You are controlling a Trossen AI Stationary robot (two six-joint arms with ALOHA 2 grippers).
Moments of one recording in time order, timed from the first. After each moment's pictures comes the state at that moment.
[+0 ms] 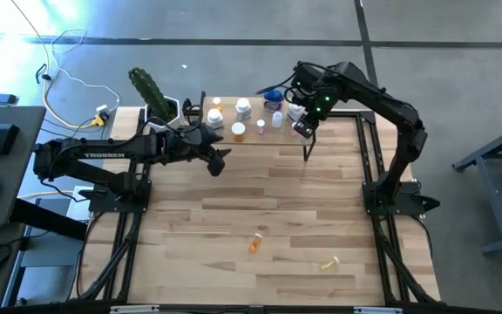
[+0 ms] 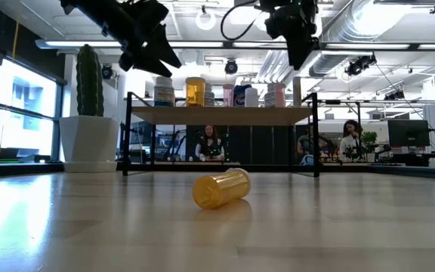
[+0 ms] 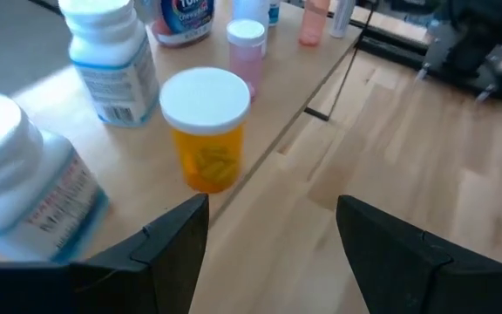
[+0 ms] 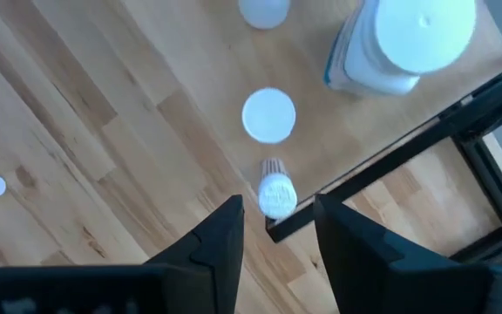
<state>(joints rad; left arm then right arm) 0.31 1.17 0.85 -0.24 -0.28 -0.24 -0.54 1.75 1.97 -1.57 -0.03 0.07</state>
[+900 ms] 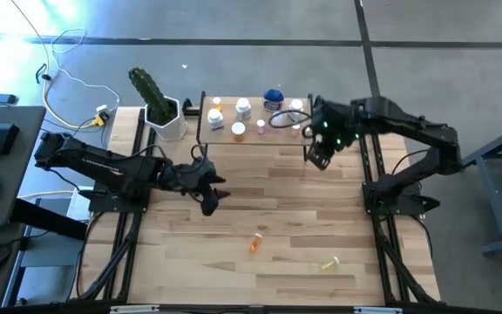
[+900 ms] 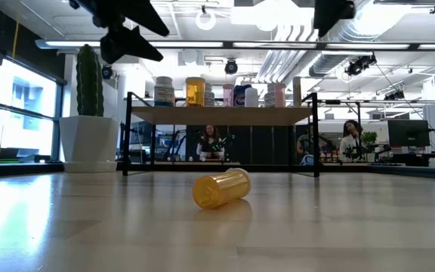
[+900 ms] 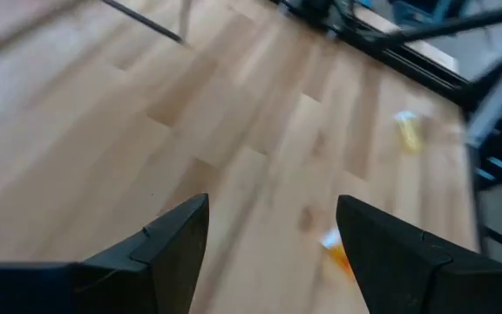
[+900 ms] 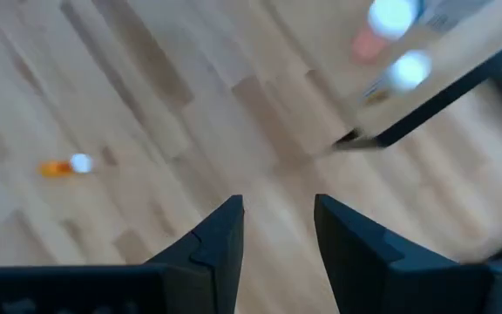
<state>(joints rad) -0.06 1.17 0.85 -0.32 -0.27 -0.57 -0.20 1.41 1.69 -1.46 0.04 0.42</state>
